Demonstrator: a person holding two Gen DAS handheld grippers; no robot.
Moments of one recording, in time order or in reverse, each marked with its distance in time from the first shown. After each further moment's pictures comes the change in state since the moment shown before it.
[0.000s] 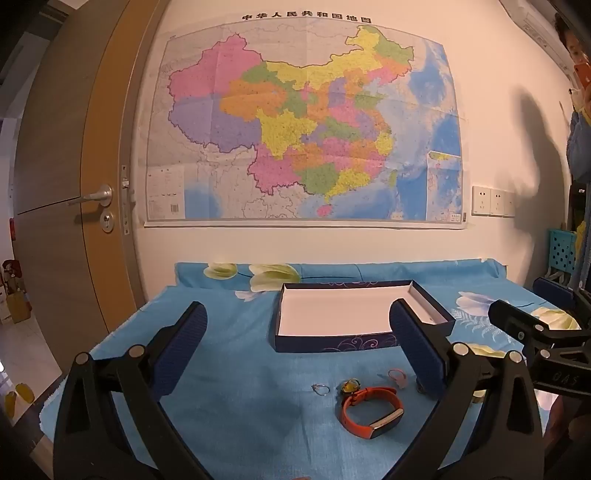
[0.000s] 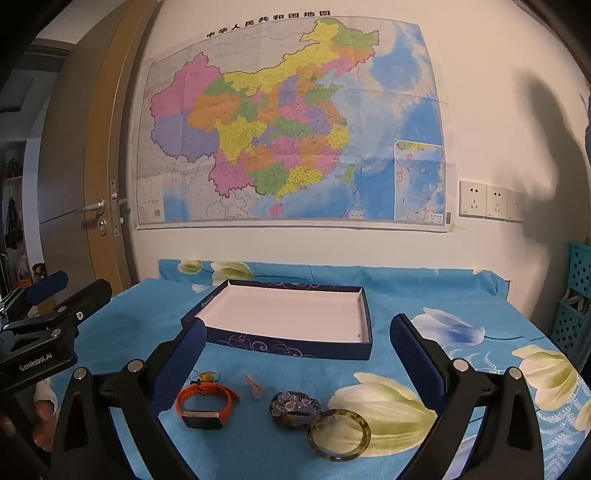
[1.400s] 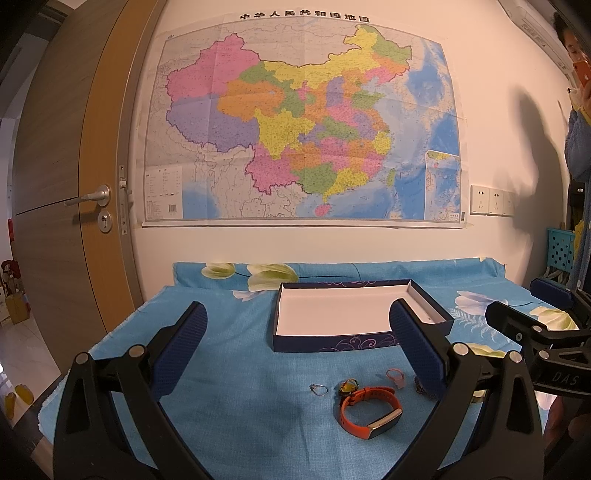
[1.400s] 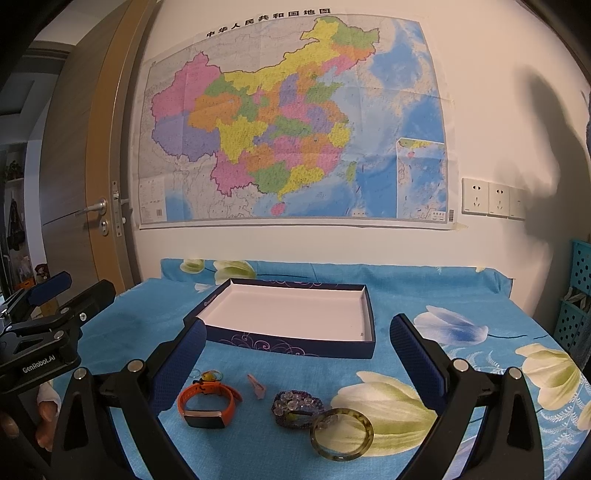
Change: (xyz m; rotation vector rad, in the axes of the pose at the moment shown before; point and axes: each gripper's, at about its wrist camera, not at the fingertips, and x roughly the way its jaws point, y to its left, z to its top) left arm -0.003 -0.004 0.001 0.009 -0.014 0.000; right arm -0.003 -0.002 -0.002 0.006 -0.017 -0.002
